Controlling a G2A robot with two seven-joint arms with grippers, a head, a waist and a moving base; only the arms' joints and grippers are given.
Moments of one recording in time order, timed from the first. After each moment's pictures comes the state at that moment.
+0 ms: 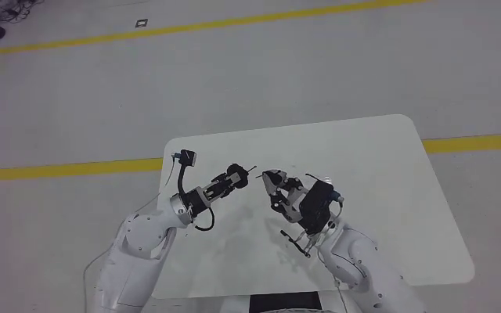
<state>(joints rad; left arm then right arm) 1.60 -1.07 -1.42 -1.88 -0.12 -0.30 -0.70 -1.70 -1.35 1.08 -1.96 -1.34 -0.34 -0.20</state>
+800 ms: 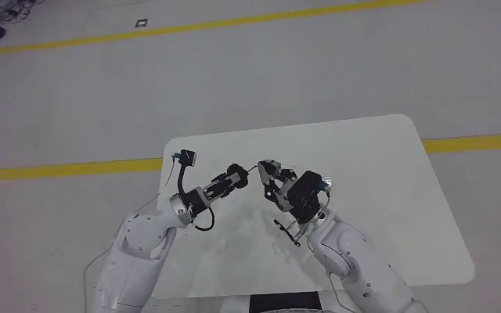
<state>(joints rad) 1.60 -1.07 -1.42 -1.88 -0.12 -0.30 -0.70 -1.61 -1.36 1.02 -1.90 -1.36 -0.21 -0.19</state>
